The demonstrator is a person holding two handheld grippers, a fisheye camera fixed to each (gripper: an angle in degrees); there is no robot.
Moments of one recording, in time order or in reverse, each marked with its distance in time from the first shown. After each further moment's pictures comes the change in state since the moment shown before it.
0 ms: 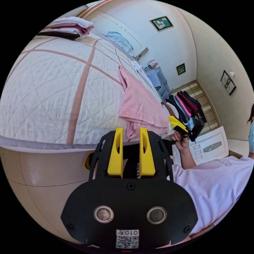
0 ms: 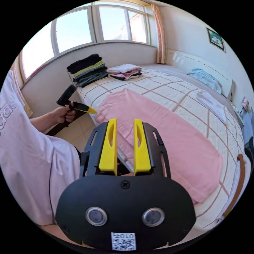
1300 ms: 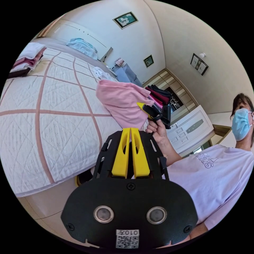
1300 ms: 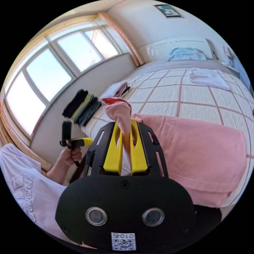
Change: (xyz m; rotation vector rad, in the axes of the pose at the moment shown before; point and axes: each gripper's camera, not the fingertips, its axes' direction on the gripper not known) left arm 0.070 -0.035 0.041 -0.003 0.194 0.307; right arm 0.082 0.074 -0.098 0.415 -0.195 0.669
